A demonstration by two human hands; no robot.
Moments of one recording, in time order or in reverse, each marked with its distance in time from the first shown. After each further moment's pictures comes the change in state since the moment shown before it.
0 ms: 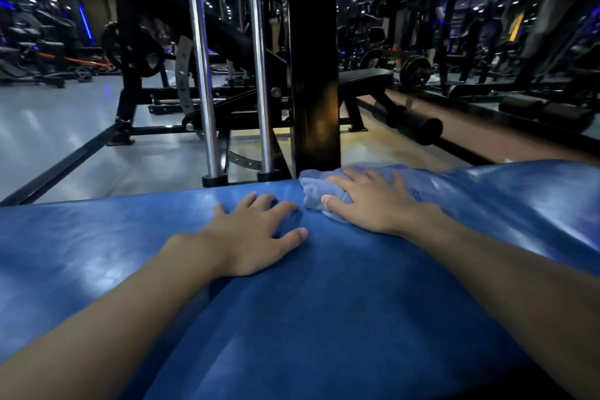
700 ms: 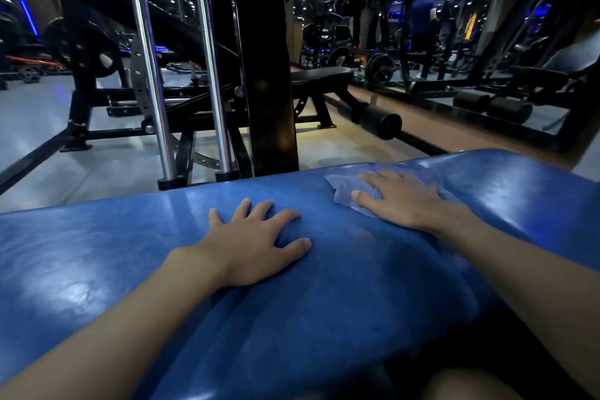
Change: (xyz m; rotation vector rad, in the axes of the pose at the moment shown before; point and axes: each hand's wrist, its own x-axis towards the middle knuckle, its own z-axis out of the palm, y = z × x) left_hand 0.003 0.057 0.011 -0.006 -0.037 0.065; right_hand -0.055 0.107 -0.008 0.092 -0.089 0.229
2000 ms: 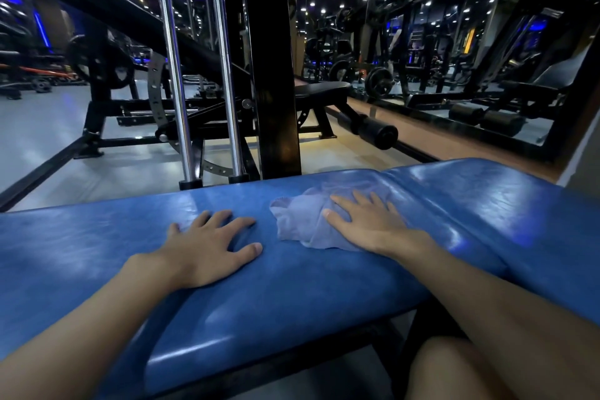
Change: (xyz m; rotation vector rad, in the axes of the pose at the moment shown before) left_hand -0.062 -0.048 -0.005 0.001 -0.004 -0.143; right_hand -0.063 -0.060 0.014 0.075 -0.009 -0.007
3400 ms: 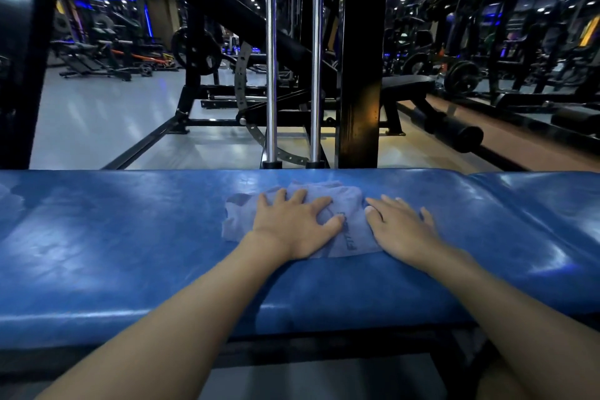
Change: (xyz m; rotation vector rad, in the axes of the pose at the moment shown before) left_hand -0.005 0.008 0.011 0.006 0.185 -0.096; right_hand -0.014 -0.080 0.023 0.086 0.043 -0.109
